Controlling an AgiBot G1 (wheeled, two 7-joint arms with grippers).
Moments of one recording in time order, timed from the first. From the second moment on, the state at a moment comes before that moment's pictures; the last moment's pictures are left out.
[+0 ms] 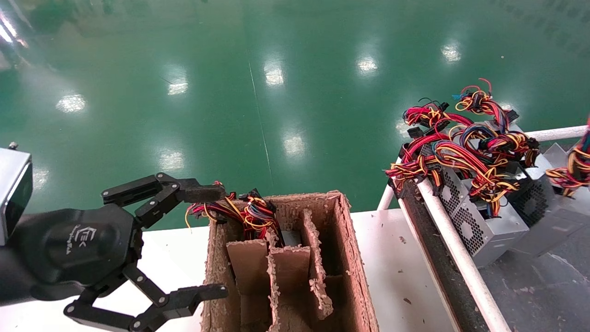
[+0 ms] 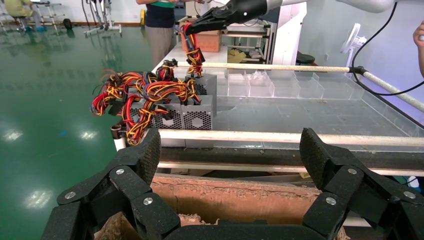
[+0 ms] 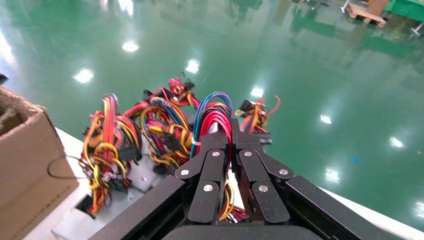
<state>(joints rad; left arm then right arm) -1.09 0.58 0.36 -1.27 0.68 1.47 -0.14 1.38 -0.34 -0.32 0.55 -0.92 -1.36 -0.06</state>
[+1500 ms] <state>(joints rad) -1.09 0.58 0.36 -1.27 0.68 1.47 -0.14 1.19 -0.29 -0.31 0.80 -0.84 -1.28 0.04</state>
